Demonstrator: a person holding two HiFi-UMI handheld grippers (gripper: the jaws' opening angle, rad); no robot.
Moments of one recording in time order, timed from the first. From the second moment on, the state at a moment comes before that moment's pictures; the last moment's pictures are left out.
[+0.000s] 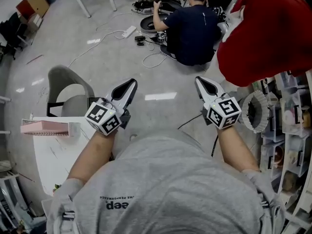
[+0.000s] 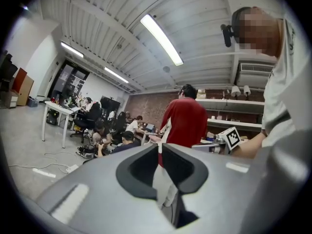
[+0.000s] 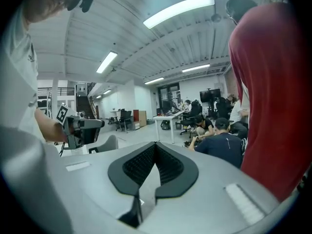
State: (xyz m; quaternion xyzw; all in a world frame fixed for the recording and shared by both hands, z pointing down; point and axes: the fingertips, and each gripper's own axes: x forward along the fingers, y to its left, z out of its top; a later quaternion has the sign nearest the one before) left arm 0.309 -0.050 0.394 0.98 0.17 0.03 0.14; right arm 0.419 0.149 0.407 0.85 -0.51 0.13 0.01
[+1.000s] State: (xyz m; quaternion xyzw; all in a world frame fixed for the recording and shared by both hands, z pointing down) left arm 0.282 -0.056 0.393 0.98 0.13 0.02 0.14; right arm 0.401 0.129 0.405 0.82 -0.55 0.13 0.02
